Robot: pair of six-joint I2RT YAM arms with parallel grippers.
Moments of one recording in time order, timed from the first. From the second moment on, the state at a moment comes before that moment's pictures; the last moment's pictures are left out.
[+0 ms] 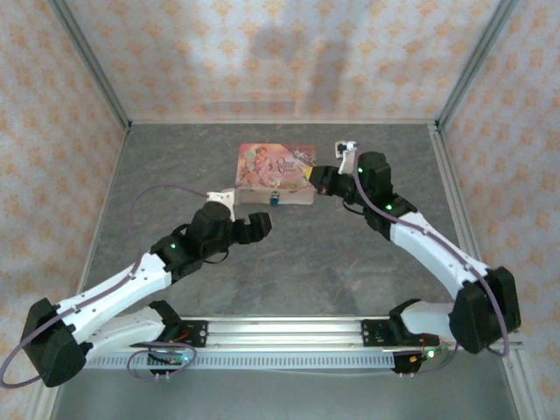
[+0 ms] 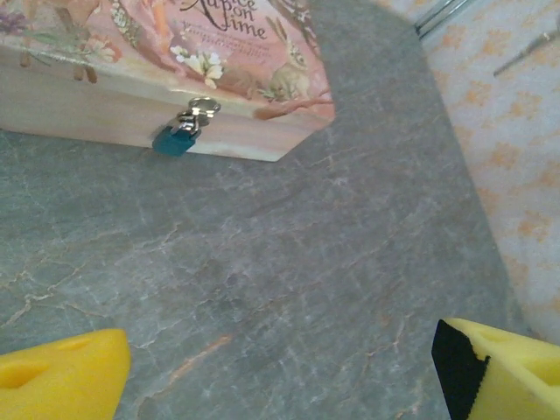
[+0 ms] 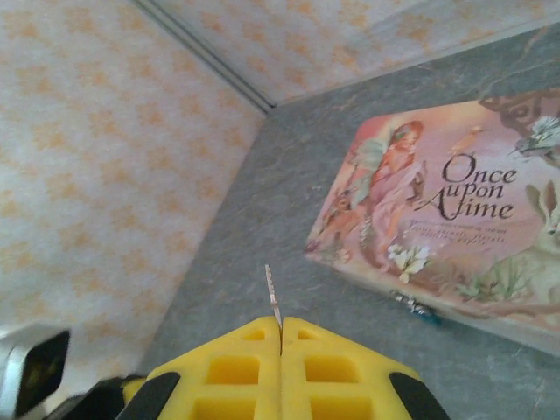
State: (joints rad) left arm -0.70 1.00 0.68 -0.25 -0.07 -0.76; right arm 0.44 1.29 0.94 0.03 -0.43 0.64
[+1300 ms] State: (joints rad) left arm -0.51 1.84 0.78 0.54 0.11 -0.48; right arm 0.40 2.52 2.29 -0.32 -0.16 0.43
